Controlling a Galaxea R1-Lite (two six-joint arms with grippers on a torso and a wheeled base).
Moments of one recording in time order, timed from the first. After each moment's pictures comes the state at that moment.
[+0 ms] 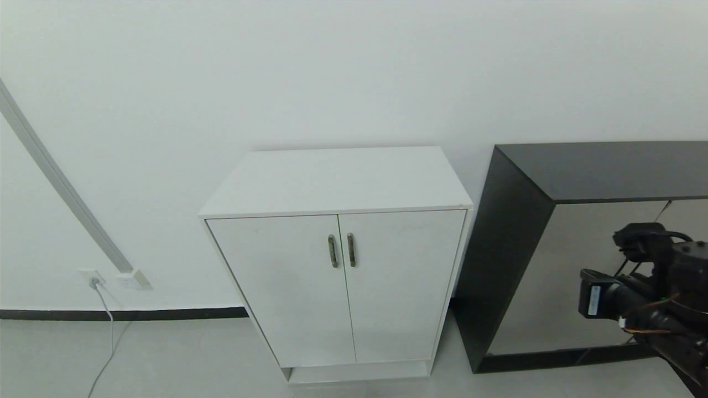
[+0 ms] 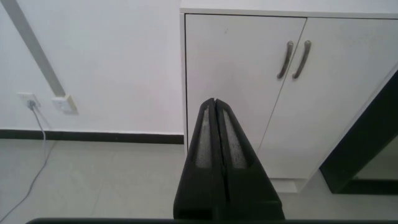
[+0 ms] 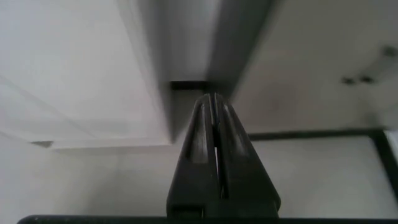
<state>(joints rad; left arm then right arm) 0.00 0.00 0.00 0.00 0.11 -0.02 0.32 1.53 -0.32 -0.91 -0.40 0.06</state>
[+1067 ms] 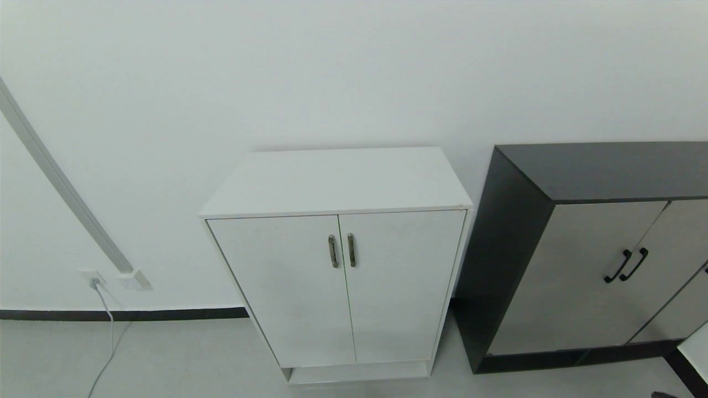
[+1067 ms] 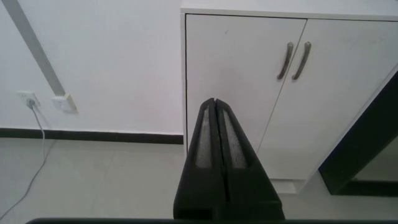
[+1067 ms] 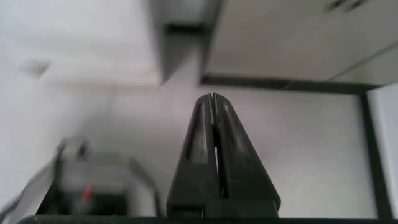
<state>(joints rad) 0.00 0.00 0.00 0.00 0.11 -0.03 0.28 0.89 0.00 -0.38 -0.14 0.00</state>
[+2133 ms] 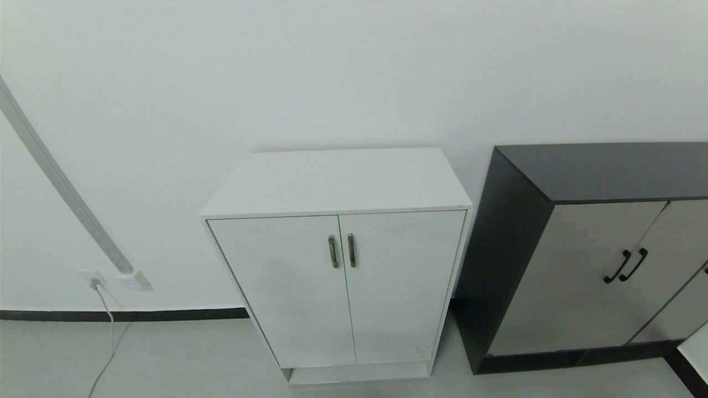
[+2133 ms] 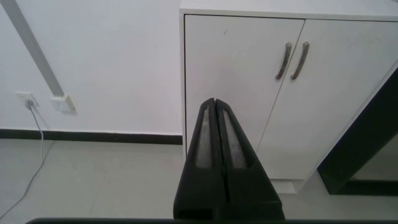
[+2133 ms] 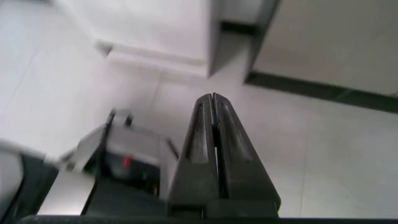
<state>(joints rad) 0.00 0.00 0.00 0.00 0.10 -0.03 0.18 0.46 0.00 0.00 0.02 -0.02</state>
